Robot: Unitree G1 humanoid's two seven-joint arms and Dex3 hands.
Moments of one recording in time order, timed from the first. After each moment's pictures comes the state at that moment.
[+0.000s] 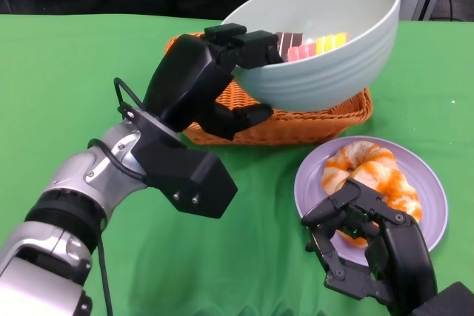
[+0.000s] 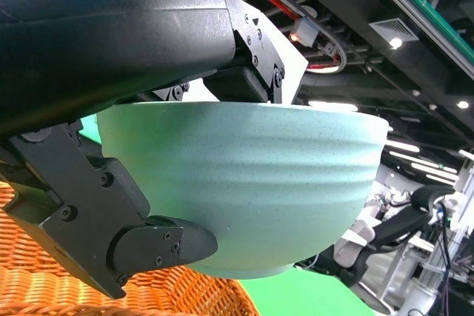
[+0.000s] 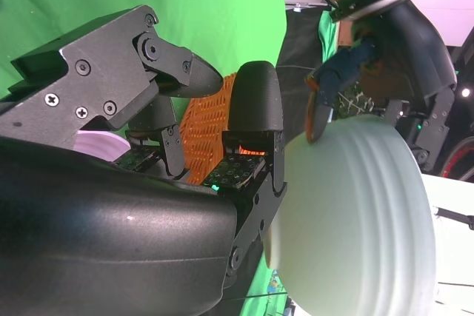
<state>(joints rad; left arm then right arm) -0.85 0.15 -0.34 0.97 0.63 -0.92 0.47 0.16 0.09 0.16 0.05 -0.08 -0.48 0.02</state>
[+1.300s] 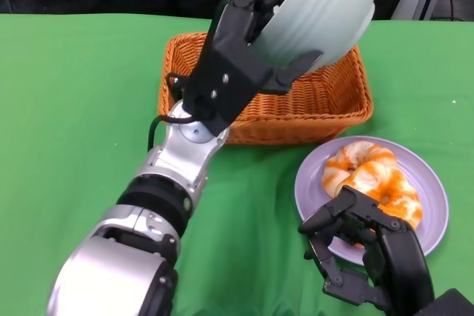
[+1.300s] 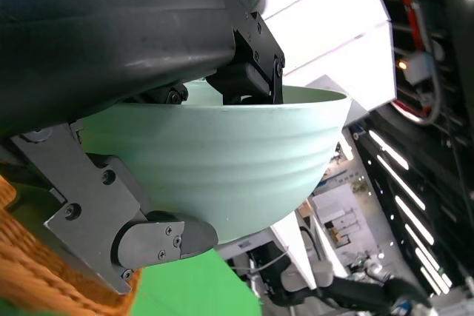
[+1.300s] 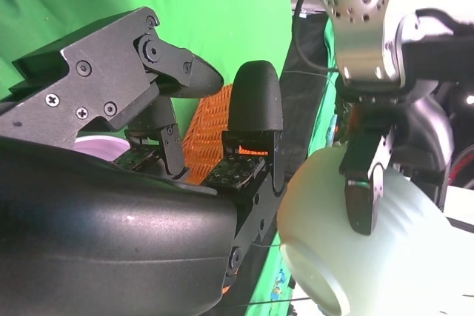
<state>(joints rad) -0.98 -0.17 -0.06 1.13 0.16 -0.62 0.12 0.16 0.09 0.16 0.09 -0.09 -0.53 0.03</state>
